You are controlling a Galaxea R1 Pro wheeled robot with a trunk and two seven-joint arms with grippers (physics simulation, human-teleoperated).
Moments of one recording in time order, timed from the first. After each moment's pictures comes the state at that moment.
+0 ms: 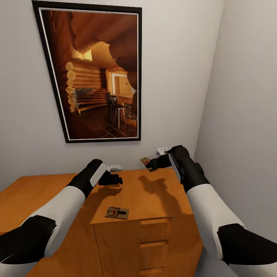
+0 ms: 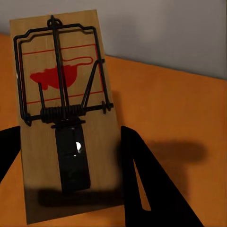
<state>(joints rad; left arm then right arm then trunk) -1.06 -0.05 -0.24 -0.57 0.48 1.01 0.16 -1.04 0.14 0.09 -0.89 0.21 1.04 0.39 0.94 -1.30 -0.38</state>
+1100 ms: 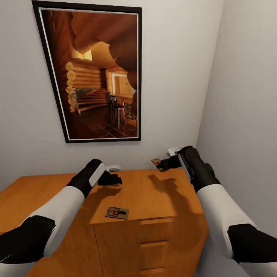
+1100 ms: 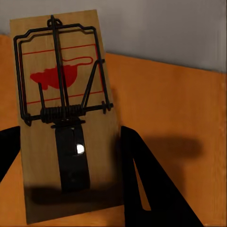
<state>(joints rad) -1.06 -0.04 -0.24 -0.56 0.49 1.01 0.16 -1.04 0.04 0.10 -0.89 0.21 1.04 0.39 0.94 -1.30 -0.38</state>
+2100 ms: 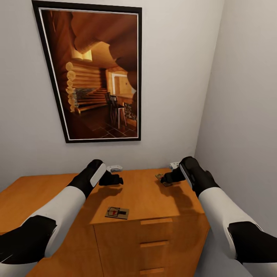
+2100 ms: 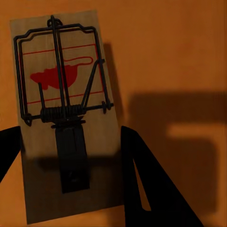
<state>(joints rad) -1.06 -0.05 -0.24 -0.56 0.49 1.01 0.15 -1.03 0.01 0.09 -0.68 0.20 1.04 0.40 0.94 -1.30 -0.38</state>
